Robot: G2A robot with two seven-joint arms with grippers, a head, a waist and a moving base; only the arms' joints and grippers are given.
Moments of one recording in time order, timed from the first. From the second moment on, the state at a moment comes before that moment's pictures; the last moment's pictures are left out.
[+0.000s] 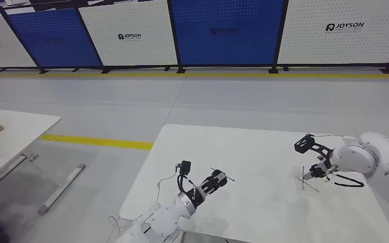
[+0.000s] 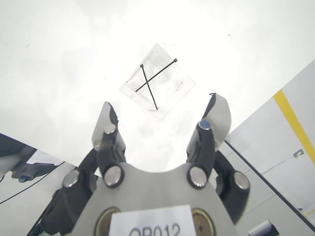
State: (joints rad) left arm 1.56 -1.12 -1.08 -1.83 -0.02 -0.06 -0.13; right arm -0.27 -0.84 0.20 -1.14 -0.40 -0.34 1.11
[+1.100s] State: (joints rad) left arm 1.56 -1.12 -1.08 -1.83 -0.02 -0.06 -0.13; right arm -0.26 -1.06 0.17 -0.81 -0.24 -0.34 1.29
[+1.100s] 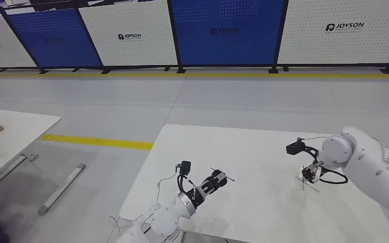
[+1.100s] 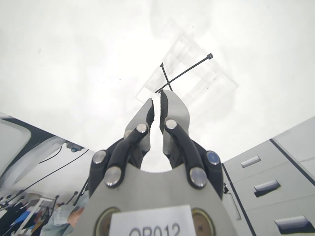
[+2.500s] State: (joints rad) left arm 1.56 -1.12 -1.08 -1.83 -0.02 -0.06 -0.13; right arm -0.35 -0.90 0.34 -0.97 -0.15 -0.34 1.16
